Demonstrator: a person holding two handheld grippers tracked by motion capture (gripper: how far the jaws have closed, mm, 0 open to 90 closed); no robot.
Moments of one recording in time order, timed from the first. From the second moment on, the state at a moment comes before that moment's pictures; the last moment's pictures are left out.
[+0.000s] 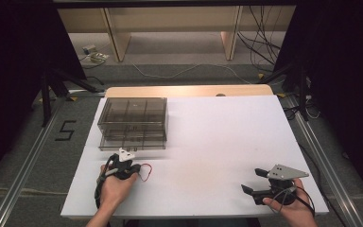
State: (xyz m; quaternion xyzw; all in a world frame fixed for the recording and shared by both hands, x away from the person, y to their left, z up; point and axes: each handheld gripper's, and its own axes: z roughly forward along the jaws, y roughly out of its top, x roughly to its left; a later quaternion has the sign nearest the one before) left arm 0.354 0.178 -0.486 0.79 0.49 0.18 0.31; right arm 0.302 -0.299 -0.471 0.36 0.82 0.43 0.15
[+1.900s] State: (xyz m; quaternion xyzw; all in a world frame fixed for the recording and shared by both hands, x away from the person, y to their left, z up) left arm 0.333 0.197 -0.448 0.76 0.48 0.24 0.37; right arm 0.302 -0.299 -0.470 0.36 0.82 0.43 0.16
